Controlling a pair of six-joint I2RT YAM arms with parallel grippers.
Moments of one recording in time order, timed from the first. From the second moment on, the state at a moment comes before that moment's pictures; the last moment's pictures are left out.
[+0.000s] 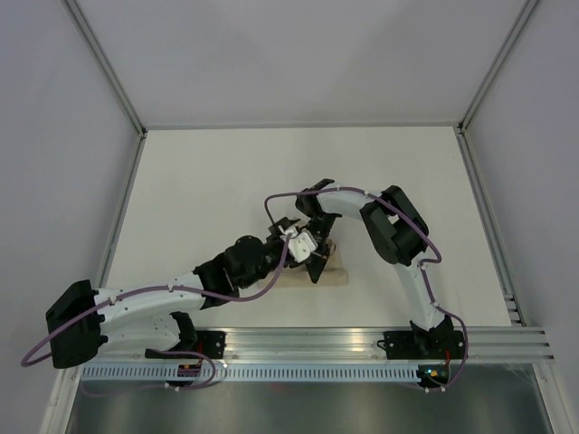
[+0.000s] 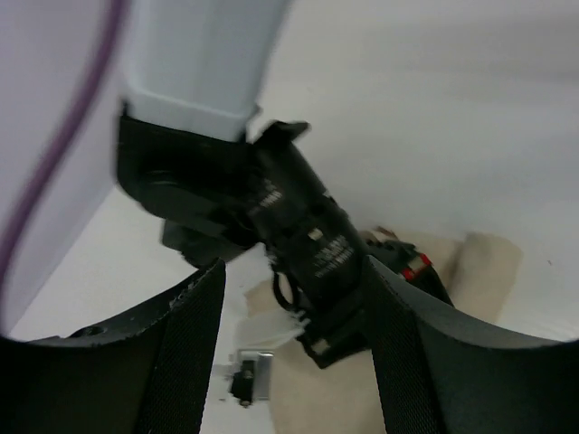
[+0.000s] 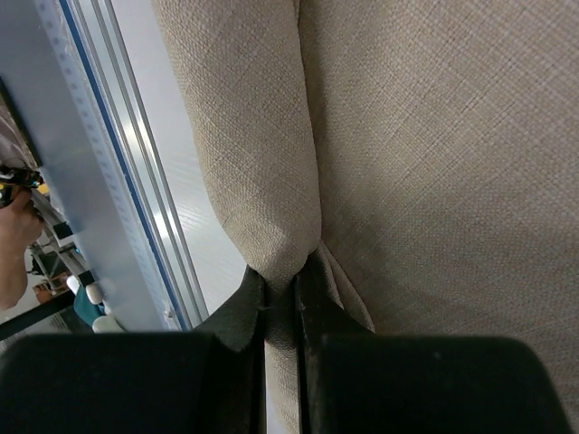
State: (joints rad) left arm -1.08 1.07 0.59 0.42 -0.24 0.44; right arm 0.68 2.25 1.57 -1.22 -0.72 -0.72
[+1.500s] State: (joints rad) left arm -1.20 1.56 0.54 0.38 -0.17 0.33; right arm 0.62 2.32 1.60 -1.30 -0.79 -0.71
